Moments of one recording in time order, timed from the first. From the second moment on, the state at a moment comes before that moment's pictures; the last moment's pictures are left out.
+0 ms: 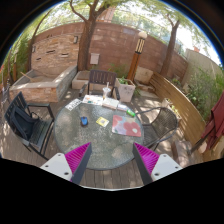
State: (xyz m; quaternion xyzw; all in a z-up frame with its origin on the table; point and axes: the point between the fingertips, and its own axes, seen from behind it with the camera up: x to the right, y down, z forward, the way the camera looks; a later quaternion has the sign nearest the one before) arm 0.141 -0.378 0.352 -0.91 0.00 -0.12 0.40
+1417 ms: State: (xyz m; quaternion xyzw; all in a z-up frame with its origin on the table) arm 0.011 0.030 -0.015 -0.91 -0.09 0.03 0.41
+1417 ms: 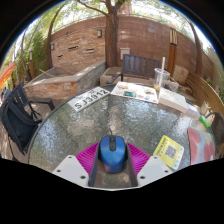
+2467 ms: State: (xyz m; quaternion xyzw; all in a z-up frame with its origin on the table) arm 0.366 0.019 0.040 -0.89 0.04 -0.02 0.46
